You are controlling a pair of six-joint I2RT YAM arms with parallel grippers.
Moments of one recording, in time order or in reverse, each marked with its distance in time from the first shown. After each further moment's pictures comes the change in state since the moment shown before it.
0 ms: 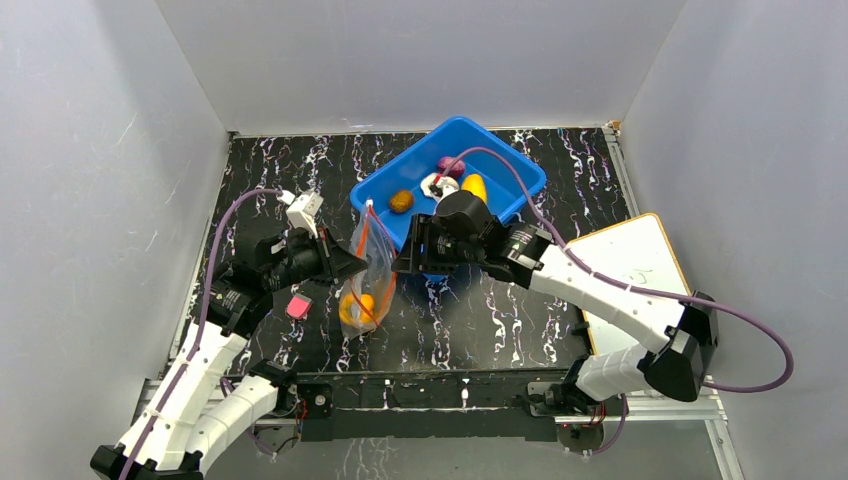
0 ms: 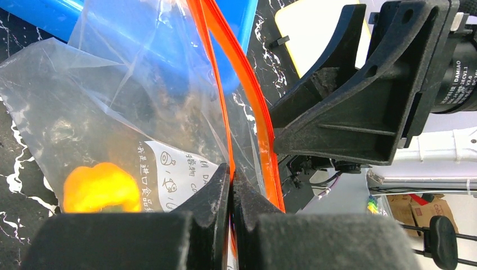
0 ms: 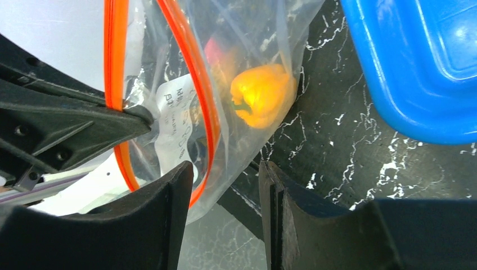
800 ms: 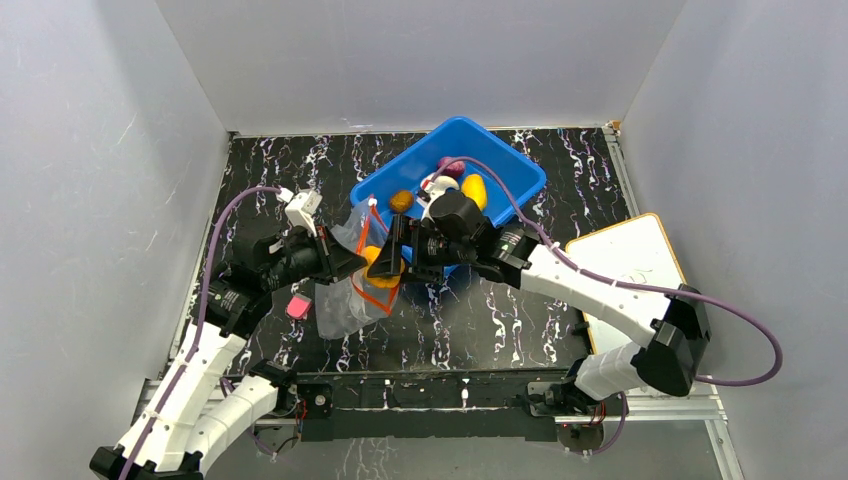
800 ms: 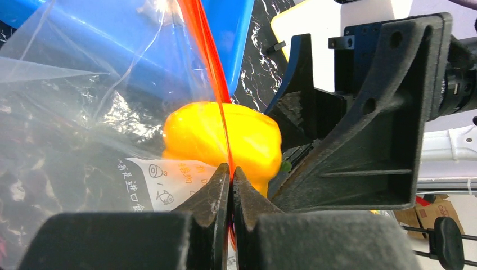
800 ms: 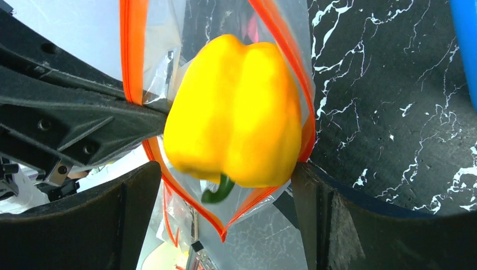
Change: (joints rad) left arm 0.000 -0.003 0.011 0.014 0.000 0.008; right arm 0.000 0.065 -0.008 0.112 -0.174 0.104
